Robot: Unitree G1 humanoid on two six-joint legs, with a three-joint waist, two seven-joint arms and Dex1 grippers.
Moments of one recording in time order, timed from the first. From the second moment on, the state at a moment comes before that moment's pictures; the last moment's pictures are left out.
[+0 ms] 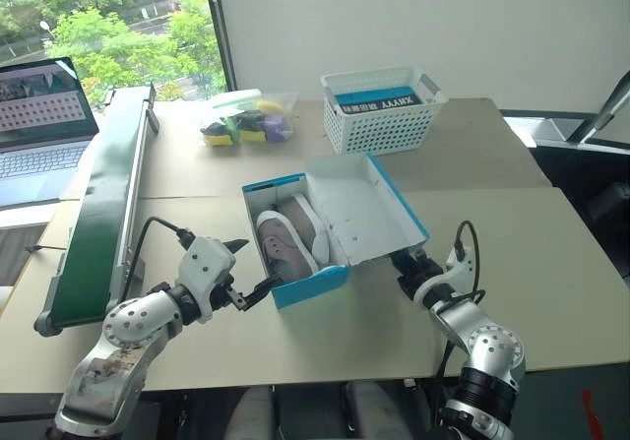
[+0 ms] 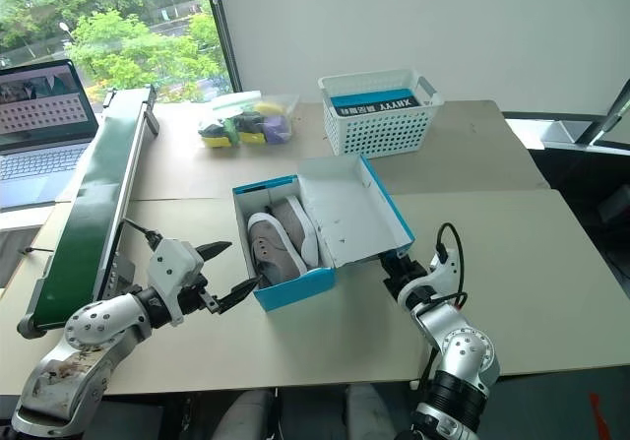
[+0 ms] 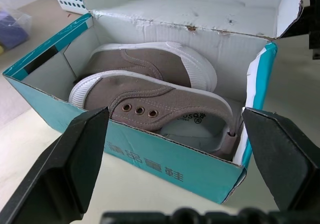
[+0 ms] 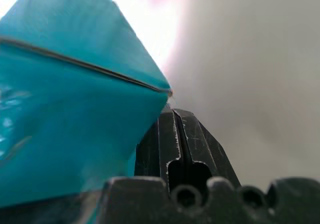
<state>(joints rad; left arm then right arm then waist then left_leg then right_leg) 0.07 0.59 0.05 -0.59 -0.32 0.50 -0.59 -0.27 0.13 -0.64 -0.06 0.99 0.97 0.15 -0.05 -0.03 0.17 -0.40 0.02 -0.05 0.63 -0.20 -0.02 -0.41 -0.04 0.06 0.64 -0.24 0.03</state>
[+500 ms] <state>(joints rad) 0.31 0.58 0.31 -0.75 -0.41 0.58 -0.54 -0.49 -0.14 -0.19 -0.26 1.21 1.08 0.46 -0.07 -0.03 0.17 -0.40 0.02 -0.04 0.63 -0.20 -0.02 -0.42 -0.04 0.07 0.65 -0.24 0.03</state>
